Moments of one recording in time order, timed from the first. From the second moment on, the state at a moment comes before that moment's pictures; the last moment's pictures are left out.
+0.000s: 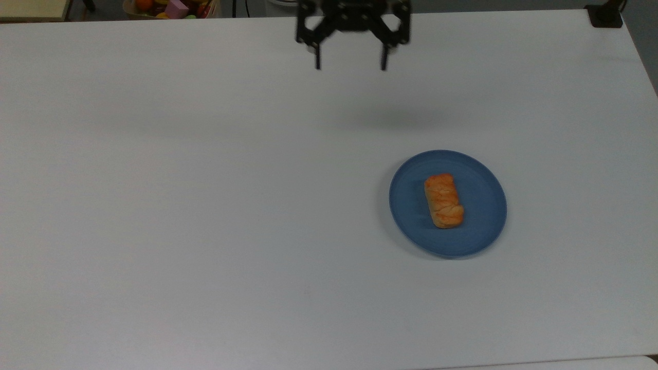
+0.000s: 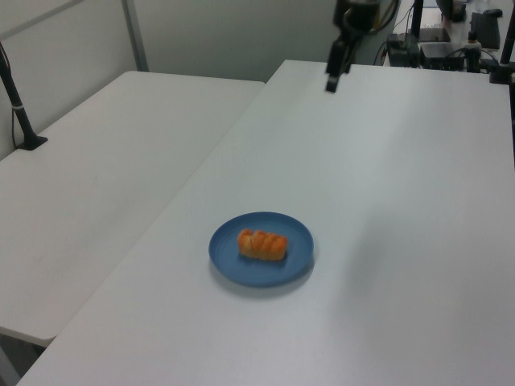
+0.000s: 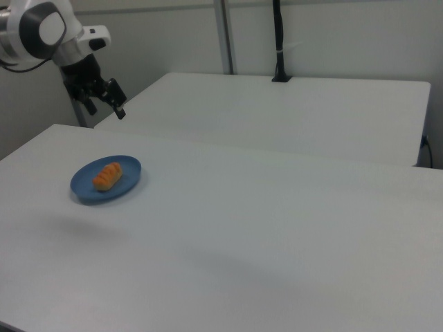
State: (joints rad) arm 0.35 0.16 -0.06 -1.50 -0.06 1.90 0.23
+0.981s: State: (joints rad) arm 0.54 0.53 -0.06 -1.49 -0.12 2.36 0.36
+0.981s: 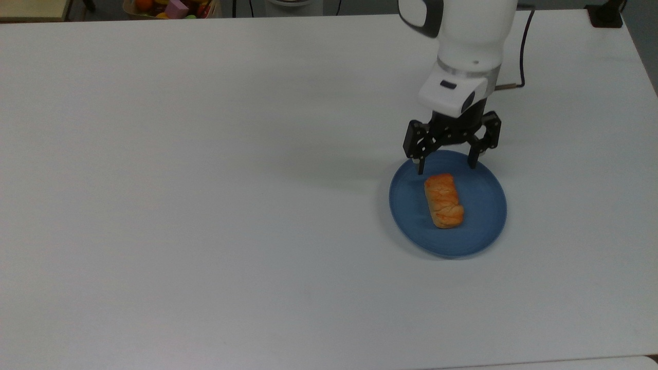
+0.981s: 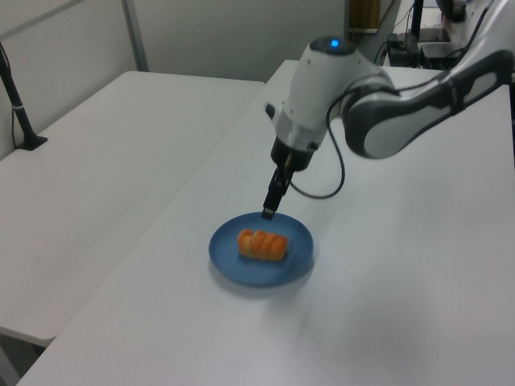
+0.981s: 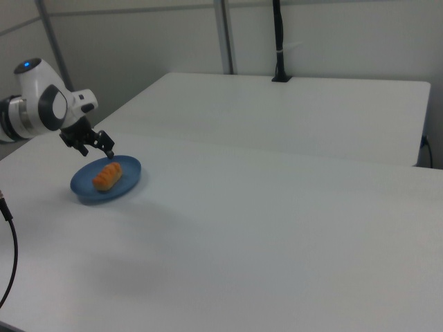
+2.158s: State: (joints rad) arm 0.55 0.70 -0.07 -1.45 -0.24 2.51 0.54
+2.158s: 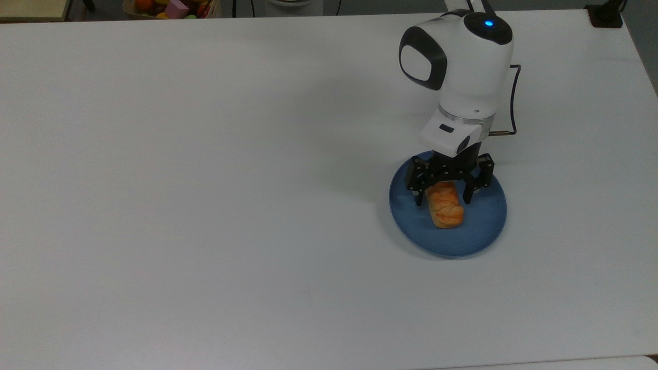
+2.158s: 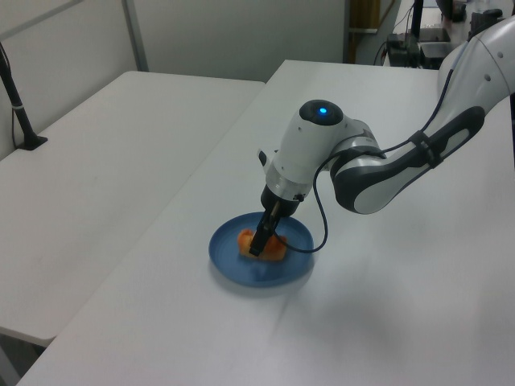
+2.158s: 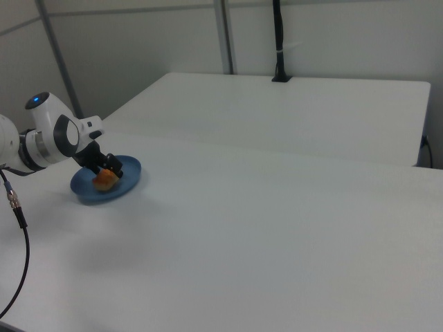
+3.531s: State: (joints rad) arm 0.57 0.70 -0.07 -1.42 -0.24 2.51 0.54
